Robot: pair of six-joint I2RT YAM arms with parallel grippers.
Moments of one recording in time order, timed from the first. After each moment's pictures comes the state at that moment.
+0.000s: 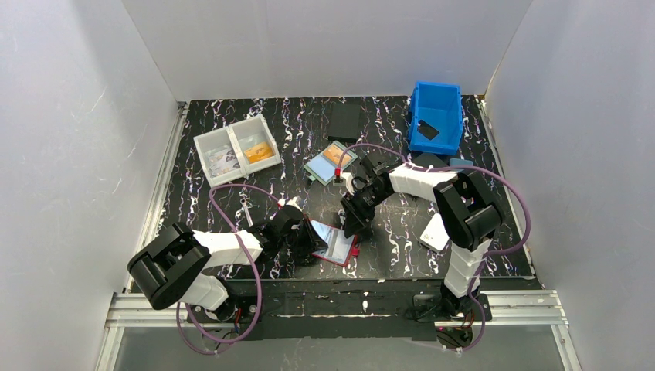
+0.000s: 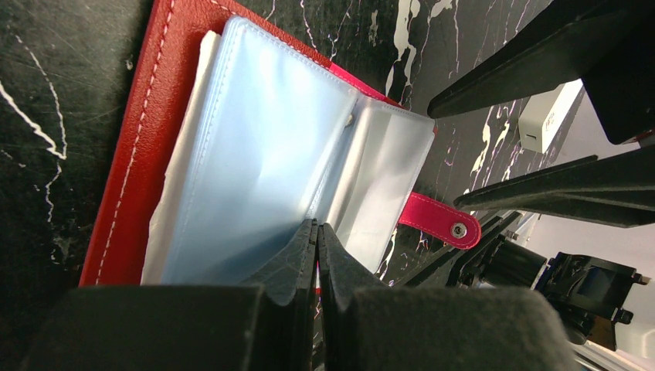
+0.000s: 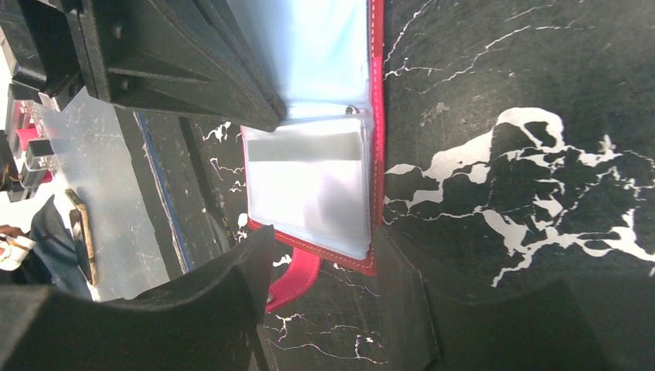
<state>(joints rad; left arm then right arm) -0.82 1.40 0.40 0.23 0.12 -1.10 0.59 1.86 1.12 -0.60 -0.87 -0.31</state>
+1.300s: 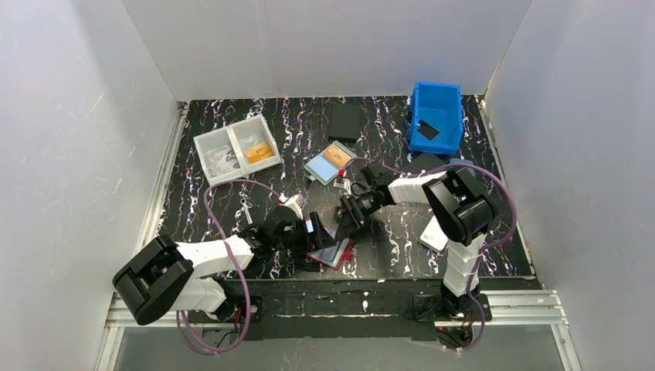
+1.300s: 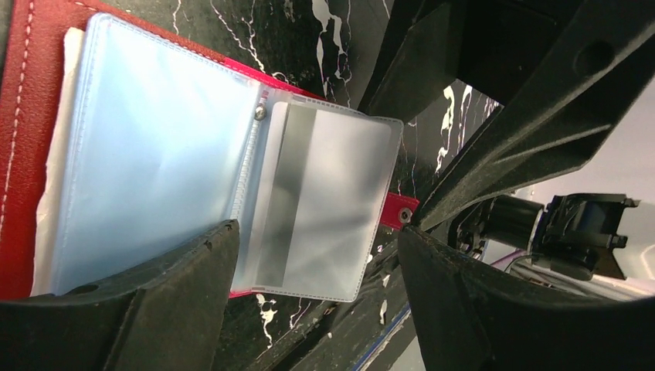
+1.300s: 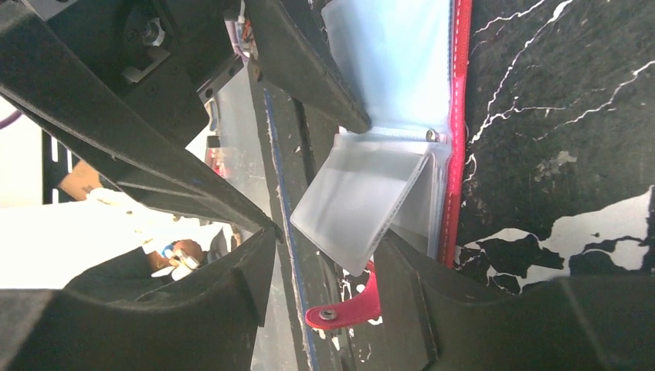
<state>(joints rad) -0.82 1.27 0.36 0.25 0.18 -0.98 0.59 1.92 0.99 -0.25 -1.20 0.10</state>
